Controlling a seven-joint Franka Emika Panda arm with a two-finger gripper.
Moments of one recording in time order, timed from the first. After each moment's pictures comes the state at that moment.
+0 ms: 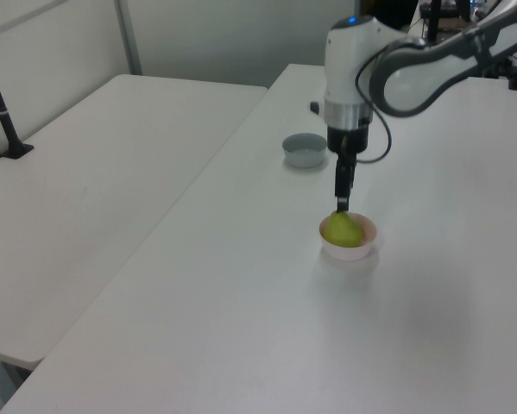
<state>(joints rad) 0.39 0.24 -0.12 -1.81 0.09 2.04 0.04</state>
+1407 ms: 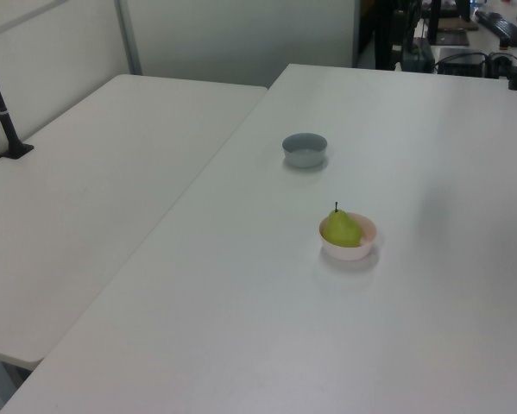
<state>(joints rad) 0.01 -0.02 -0.13 -1.66 -0.02 1.69 -0.12</state>
